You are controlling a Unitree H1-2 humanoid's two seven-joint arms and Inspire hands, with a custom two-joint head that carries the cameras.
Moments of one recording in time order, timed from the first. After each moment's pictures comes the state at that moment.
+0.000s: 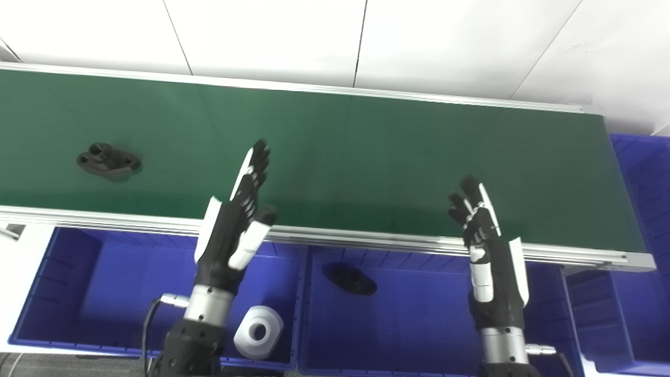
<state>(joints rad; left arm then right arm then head) 0.41 -0.02 -0.27 -0.46 0.11 -0.05 -0.09 0.56 0.03 0.17 -0.49 -0.17 -0.06 -0.02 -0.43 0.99</state>
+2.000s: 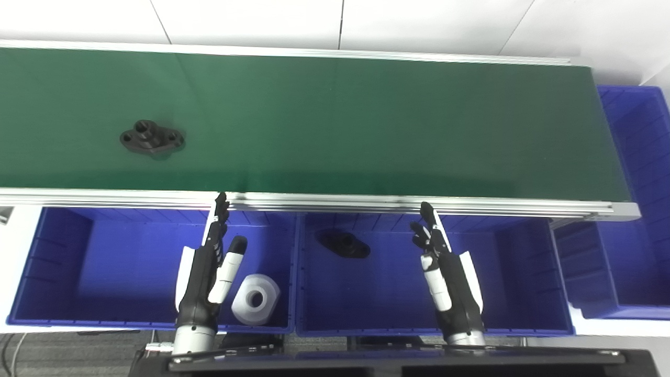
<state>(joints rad) 0.63 -0.01 -0.20 -0.23 0.21 -0.16 0.04 0.66 -0.01 0.24 -0.24 -0.20 -0.15 -0.04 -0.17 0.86</state>
